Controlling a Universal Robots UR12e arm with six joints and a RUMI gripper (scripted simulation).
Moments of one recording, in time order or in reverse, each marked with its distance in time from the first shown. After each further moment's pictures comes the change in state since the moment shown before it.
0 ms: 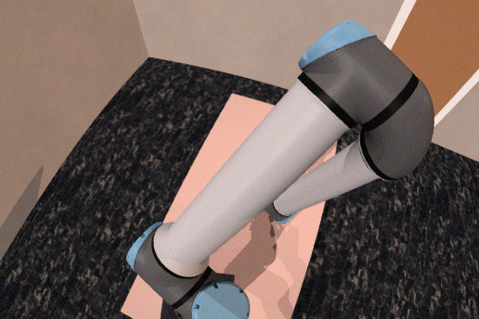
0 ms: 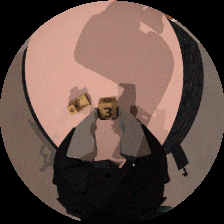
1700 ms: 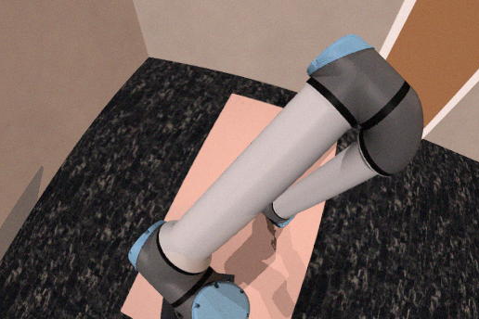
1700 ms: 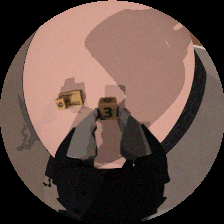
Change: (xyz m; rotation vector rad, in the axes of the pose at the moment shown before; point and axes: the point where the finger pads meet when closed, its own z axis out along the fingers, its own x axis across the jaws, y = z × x) arm 0.000 0.000 0.040 -0.001 0.000 -0.336
